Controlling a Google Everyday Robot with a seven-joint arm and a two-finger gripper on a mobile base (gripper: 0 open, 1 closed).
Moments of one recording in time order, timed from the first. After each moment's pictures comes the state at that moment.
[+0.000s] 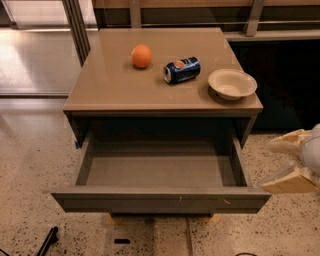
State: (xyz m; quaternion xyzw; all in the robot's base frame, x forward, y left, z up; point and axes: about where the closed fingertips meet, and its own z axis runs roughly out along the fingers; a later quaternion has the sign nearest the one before) arm 0.378 -0.223 0.869 -0.53 0.80 0.06 0.28
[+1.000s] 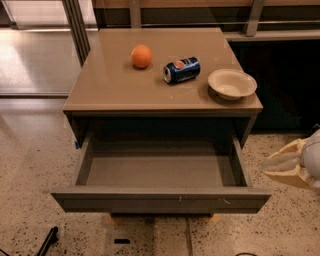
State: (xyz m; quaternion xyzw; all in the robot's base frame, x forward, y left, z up) arm 0.375 -0.225 0.865 -0.52 0.80 0.06 0.28
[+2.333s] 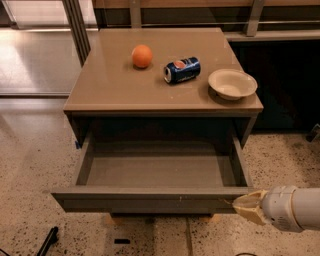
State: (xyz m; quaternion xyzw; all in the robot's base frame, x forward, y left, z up) arm 0.388 -0.218 0.669 -0.40 0.84 0.19 0.31
